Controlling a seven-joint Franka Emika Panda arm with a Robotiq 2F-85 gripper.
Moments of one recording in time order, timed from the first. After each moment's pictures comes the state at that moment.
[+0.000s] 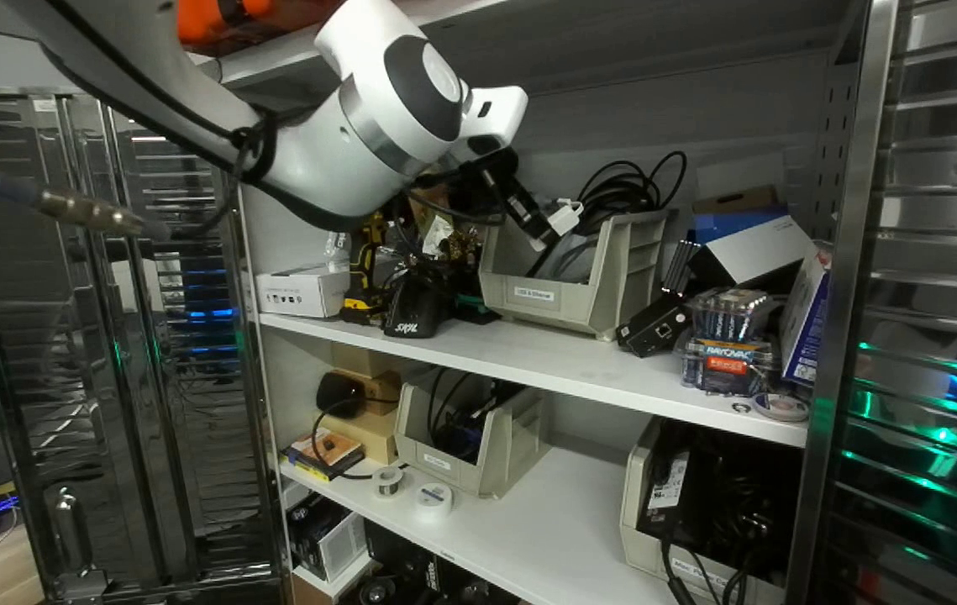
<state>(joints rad) 0.07 0.16 -0.06 -1.76 -0.63 2.75 1.35</state>
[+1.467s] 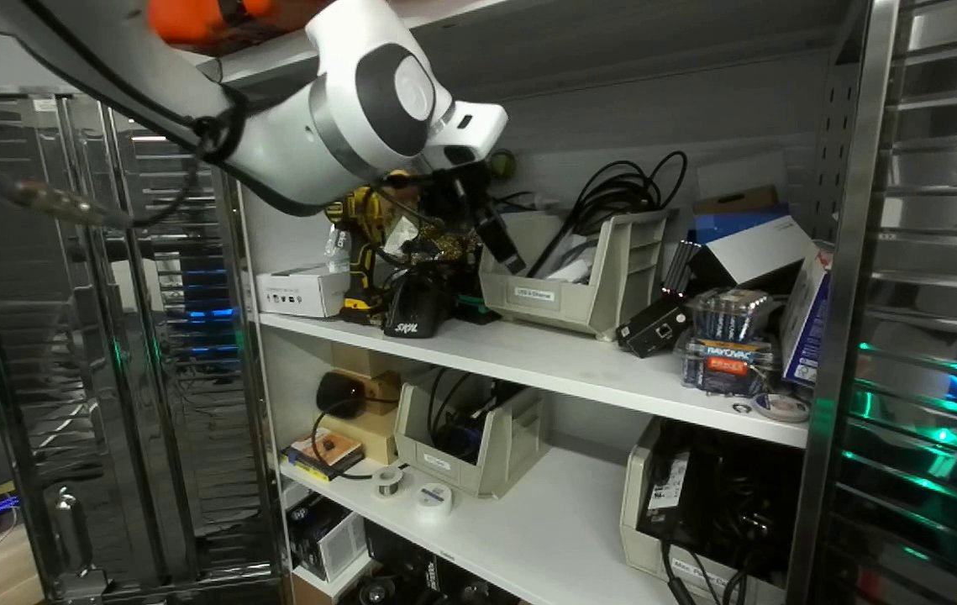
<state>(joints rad) -0.03 0.12 0.11 -1.81 -0.41 2.65 1.18</state>
